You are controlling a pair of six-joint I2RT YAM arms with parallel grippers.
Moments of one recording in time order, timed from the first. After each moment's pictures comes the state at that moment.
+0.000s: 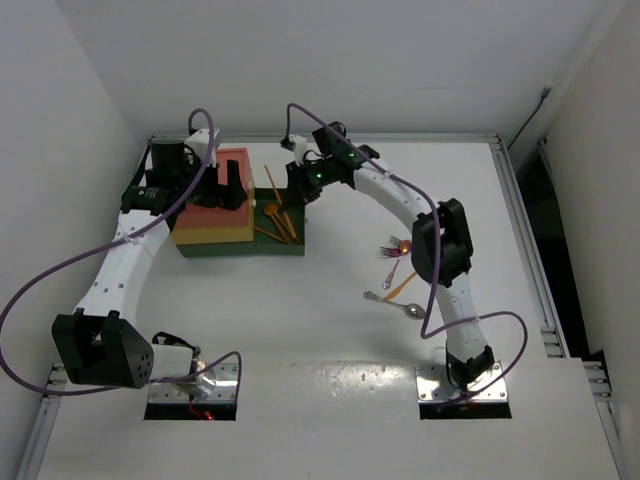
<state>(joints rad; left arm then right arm) -0.04 1.30 1.24 -0.55 0.32 0.02 0.54 2.23 1.97 -0.58 -0.74 0.04</state>
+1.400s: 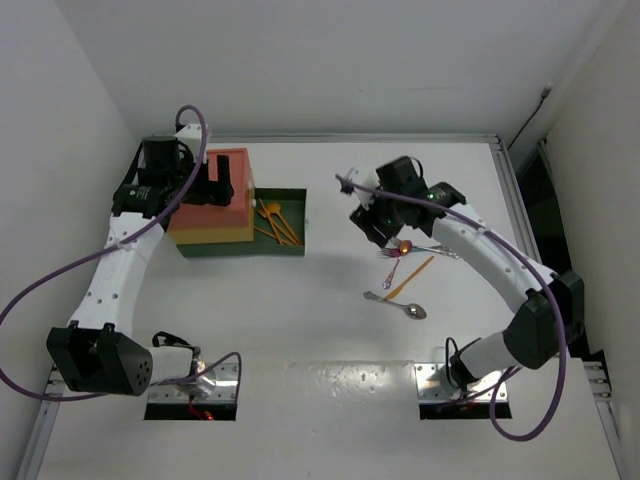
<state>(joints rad) -0.05 1.26 1.29 -0.62 0.14 -0.02 0.54 1.48 1.33 -0.75 -0.08 -0.38</state>
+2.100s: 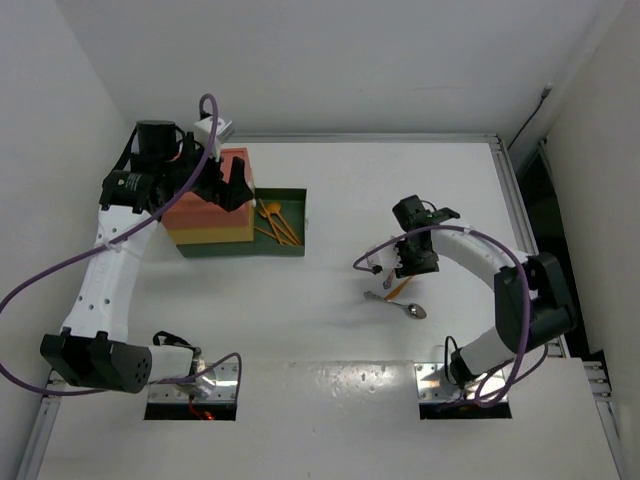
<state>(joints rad) -0.09 1.28 1.51 -0.83 0.52 0.25 0.39 1.51 0.93 -0.82 0.08 -1.32</state>
